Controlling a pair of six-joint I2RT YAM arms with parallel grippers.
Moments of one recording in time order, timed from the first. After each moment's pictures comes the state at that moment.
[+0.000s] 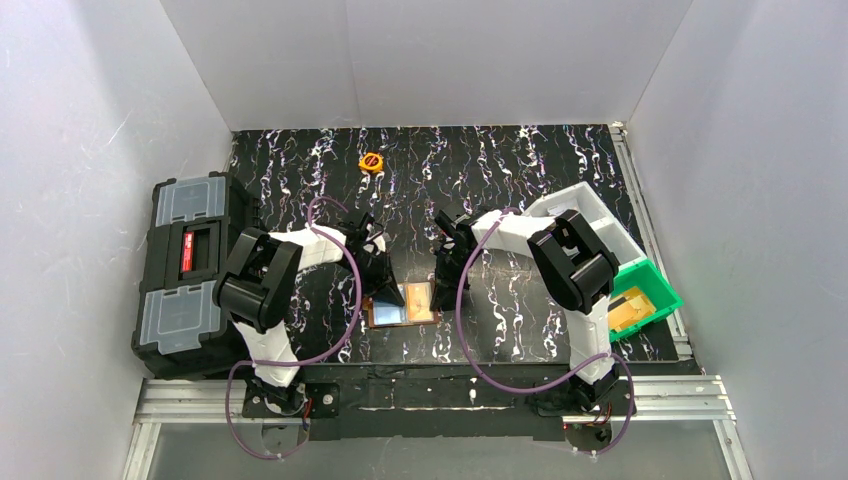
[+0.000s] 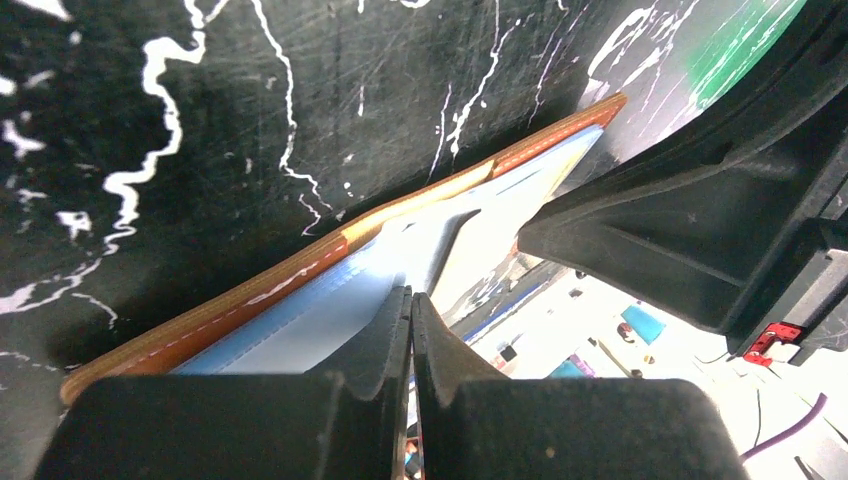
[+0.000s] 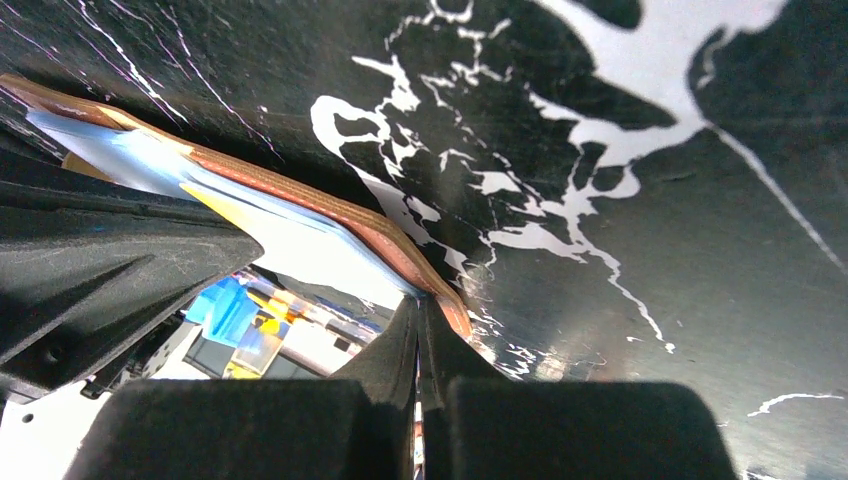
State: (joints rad) left arm -0.40 1.79 0.93 -0.53 0.65 -0.59; right arm 0.71 2.03 1.29 -0.72 -0.55 0.80
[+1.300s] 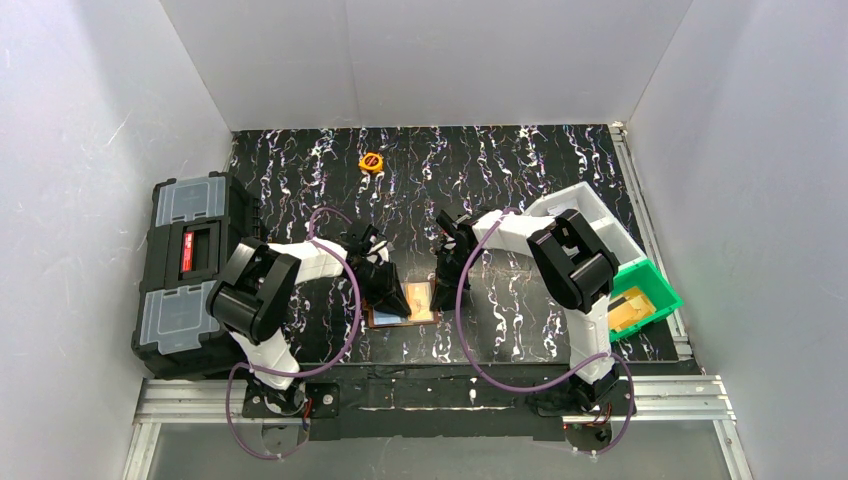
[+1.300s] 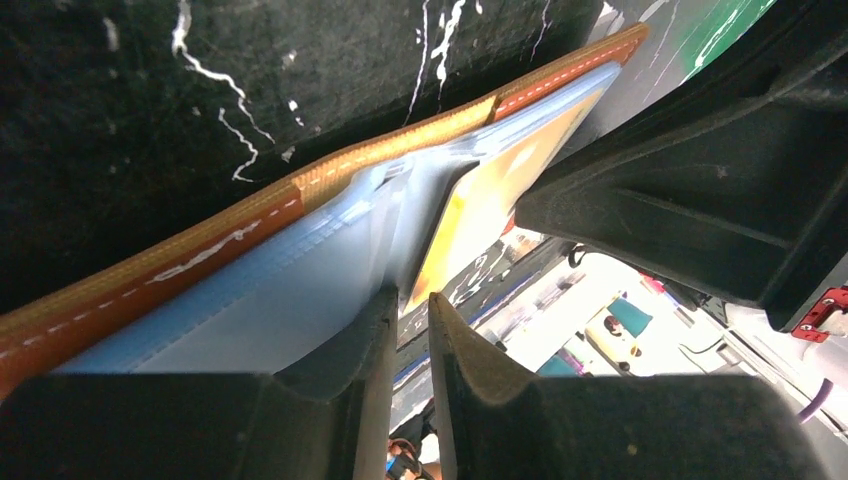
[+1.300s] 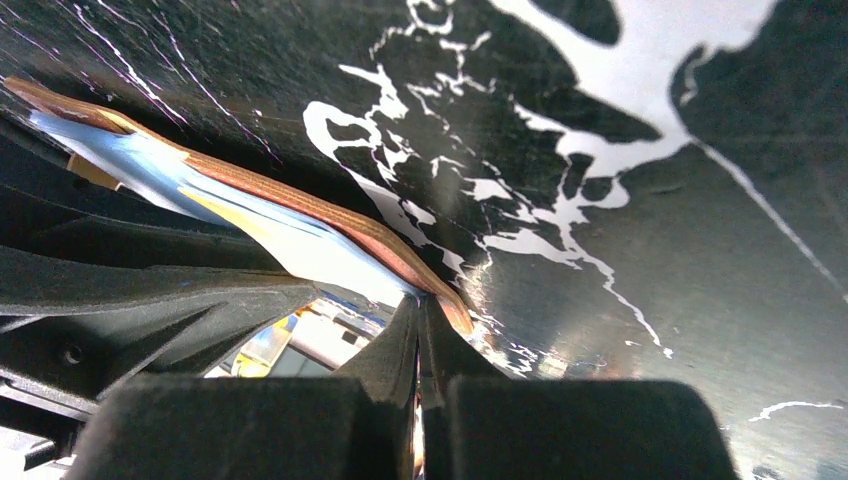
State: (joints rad) left arm -0.47 1.72 0.82 -0.42 0.67 -0.68; right arm 0.70 2.04 1.29 -0.70 -0.58 0.80
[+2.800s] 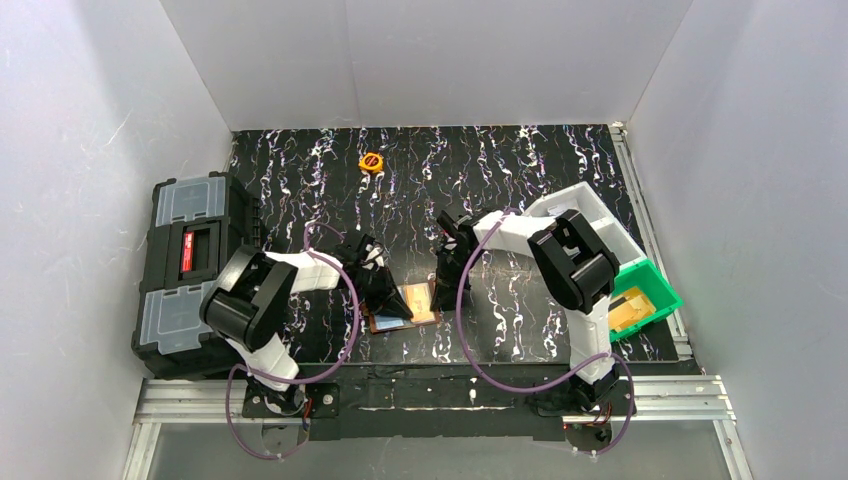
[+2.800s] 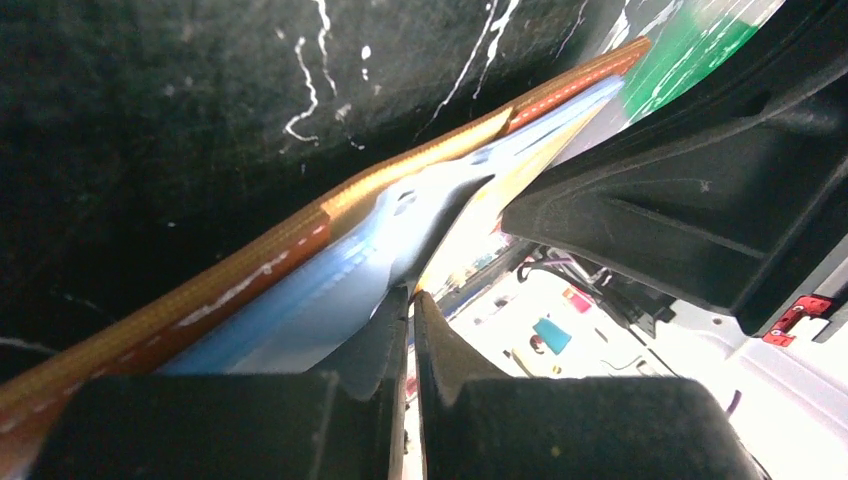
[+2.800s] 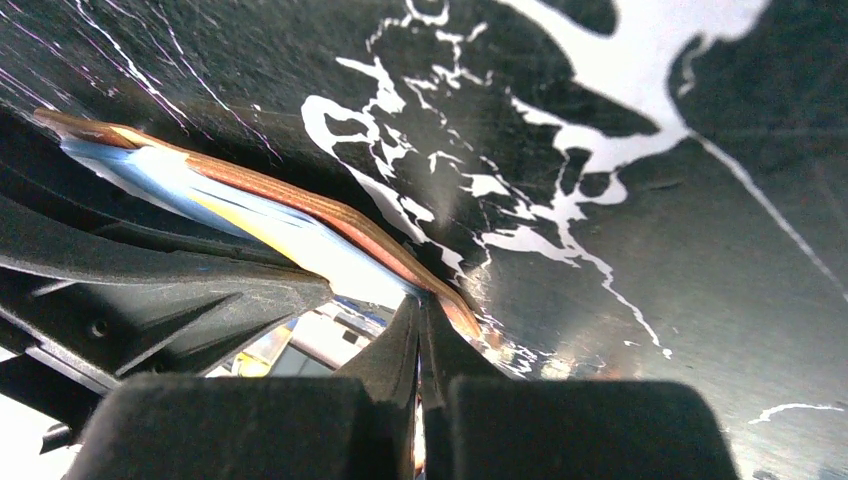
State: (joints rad) left arm -0.47 1.68 0.69 -0.22 0.70 -0.92; right arm 0.70 2.04 1.28 -0.70 -0.59 0.81
